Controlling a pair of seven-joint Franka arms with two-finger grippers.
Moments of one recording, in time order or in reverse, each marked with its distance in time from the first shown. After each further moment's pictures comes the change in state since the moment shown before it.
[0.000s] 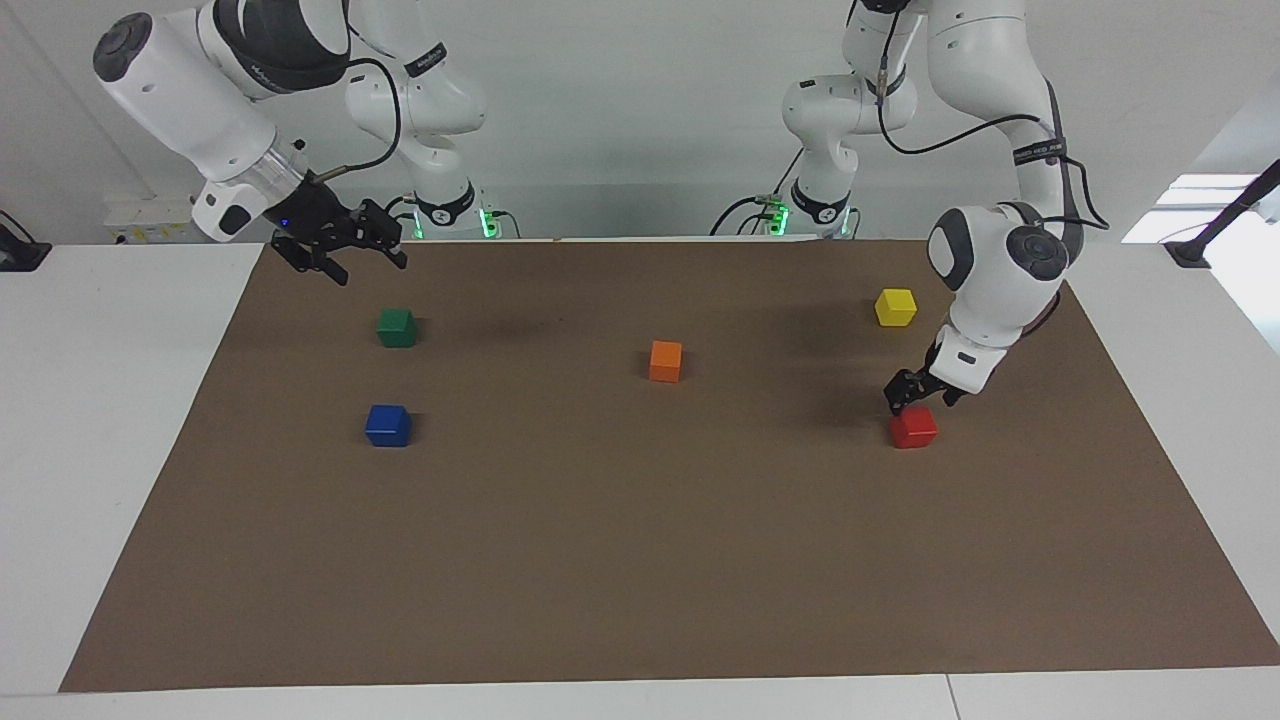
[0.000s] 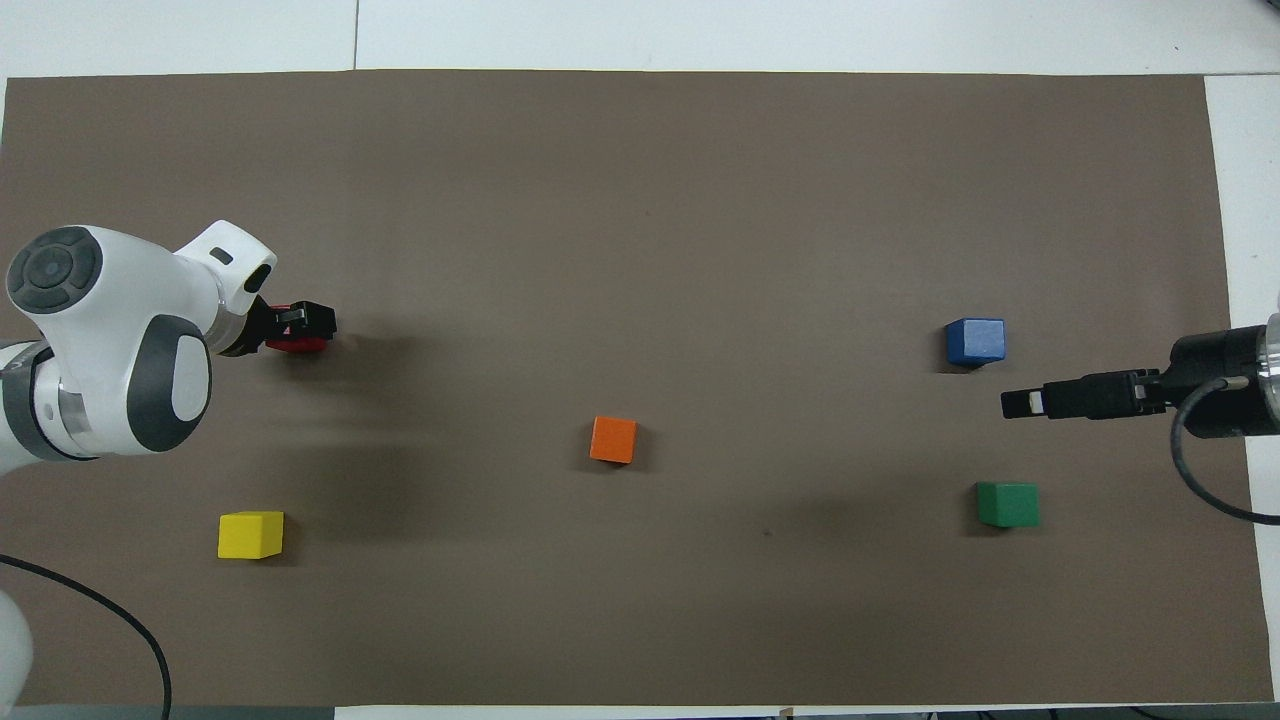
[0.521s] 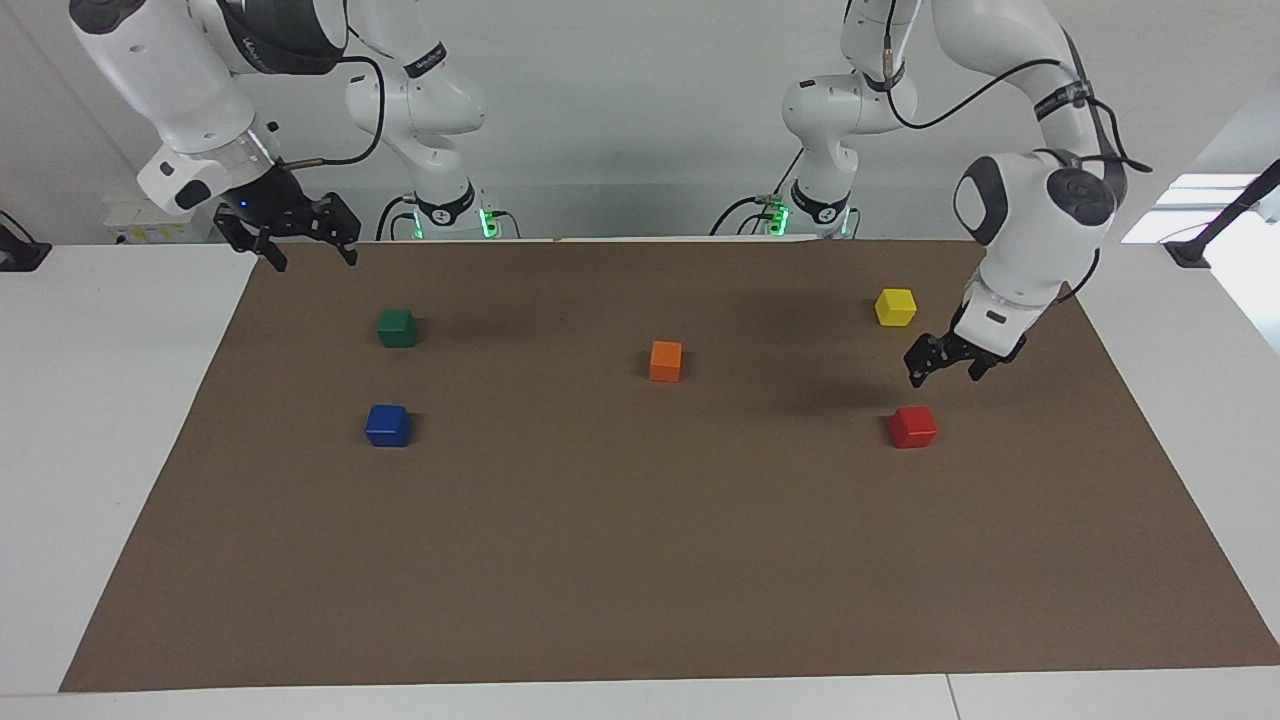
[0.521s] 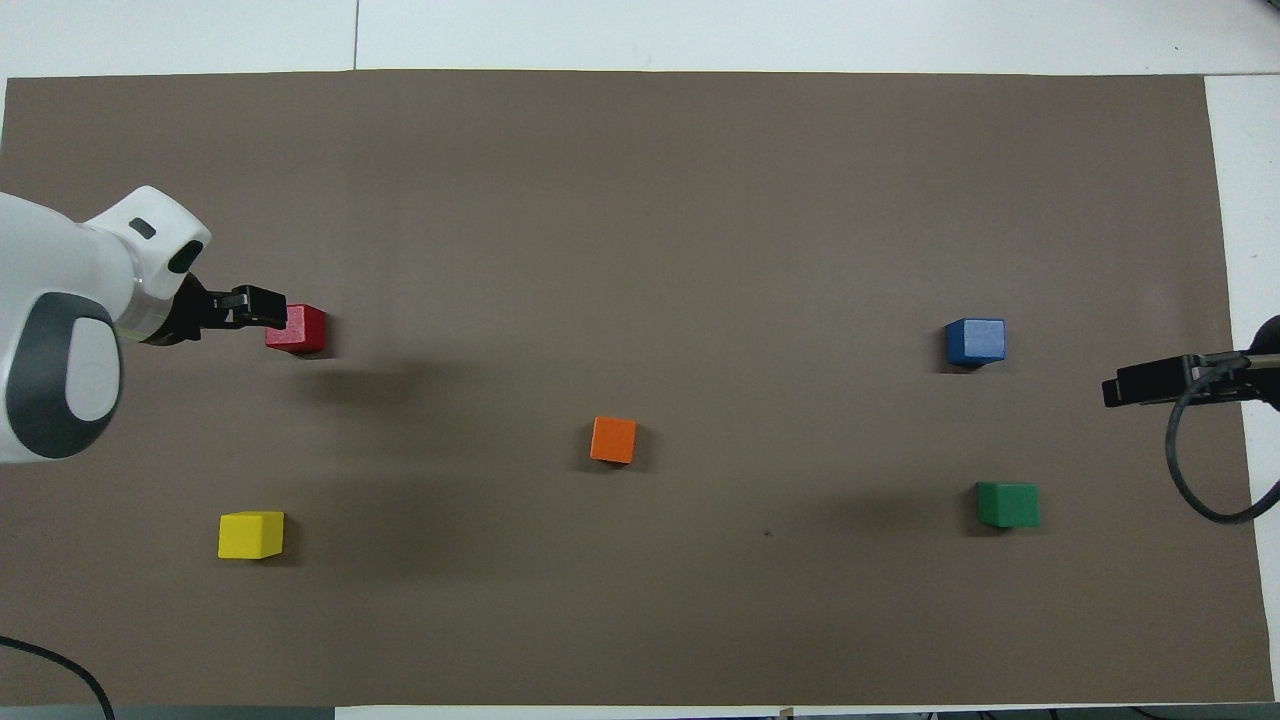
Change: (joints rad) left arm 0.002 -0.117 0.009 0.054 0.000 -0.158 0.037; right arm 0.073 0.007 0.002 0.165 -0.509 -0.048 0.274
